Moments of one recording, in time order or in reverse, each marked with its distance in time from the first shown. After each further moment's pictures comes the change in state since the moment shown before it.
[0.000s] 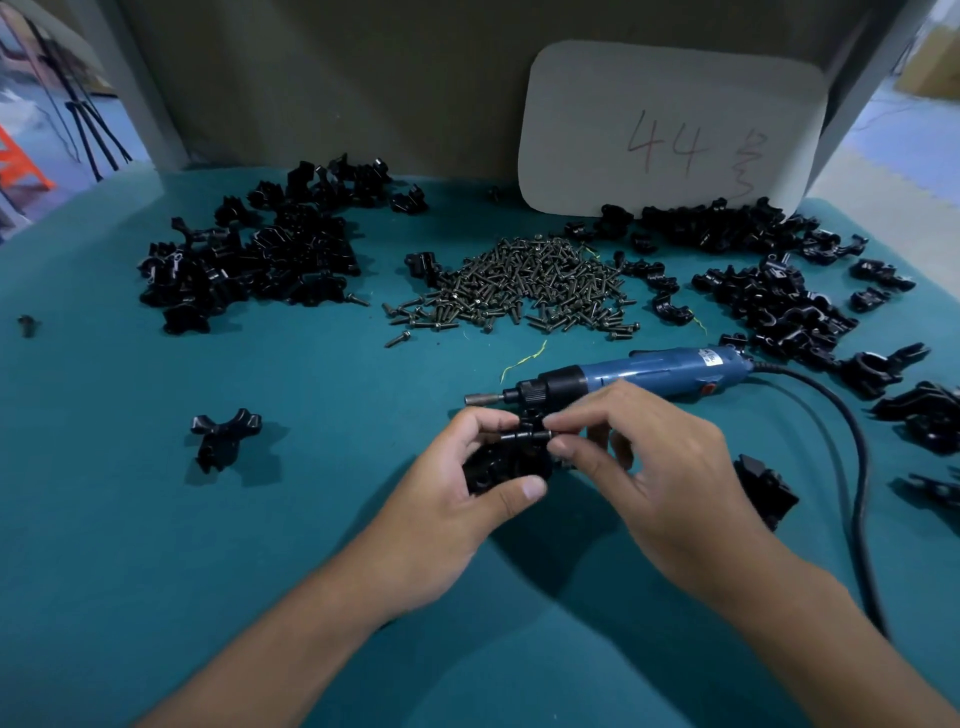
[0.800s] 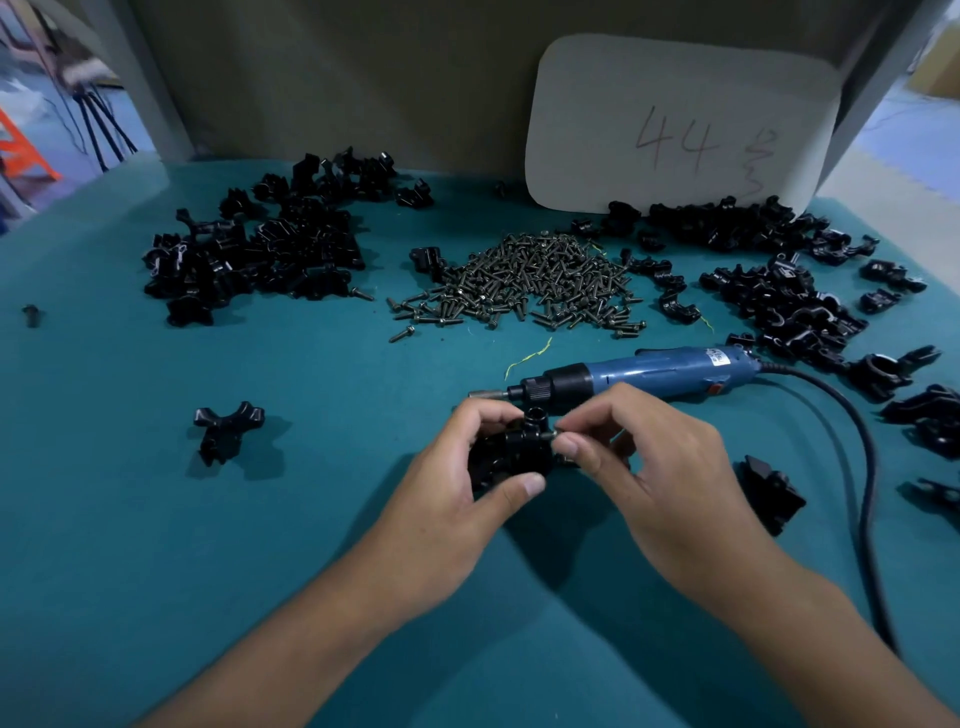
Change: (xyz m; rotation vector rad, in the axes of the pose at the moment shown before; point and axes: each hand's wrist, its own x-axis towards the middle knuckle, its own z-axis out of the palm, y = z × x) left_hand -0.001 -0.004 -0.002 0.232 0.052 0.154; right_hand -0.001 -0.003 0.004 0.076 -0.041 0.154
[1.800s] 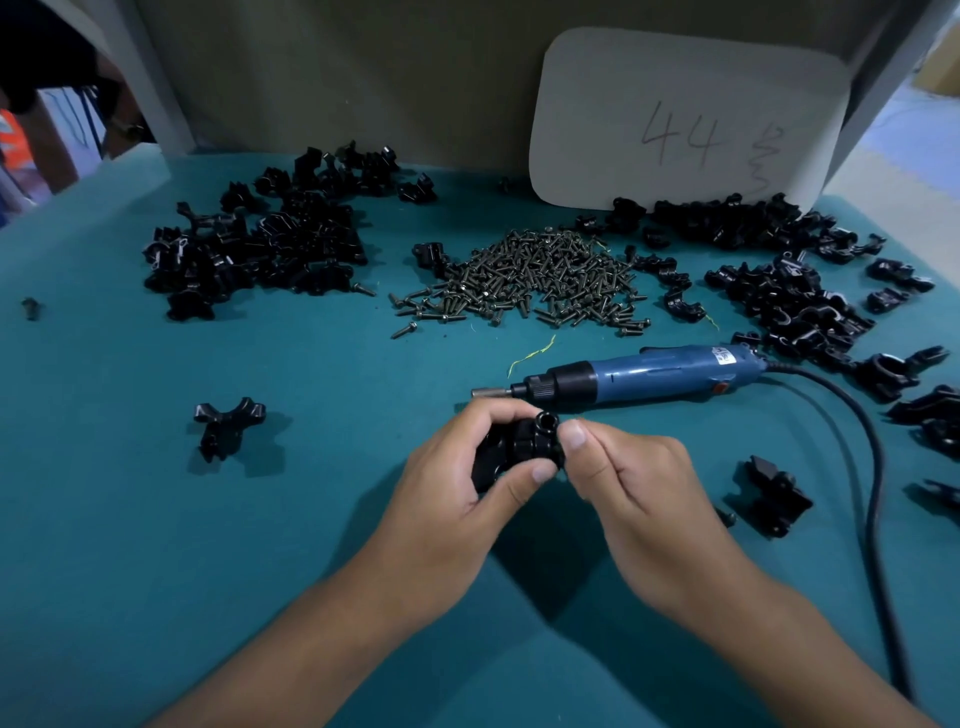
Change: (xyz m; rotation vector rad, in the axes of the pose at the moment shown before) left_hand -0.004 0.012 0.002 0.078 0.074 0.078; right_hand -0.007 -0.012 0.015 0.103 -0.098 0.116
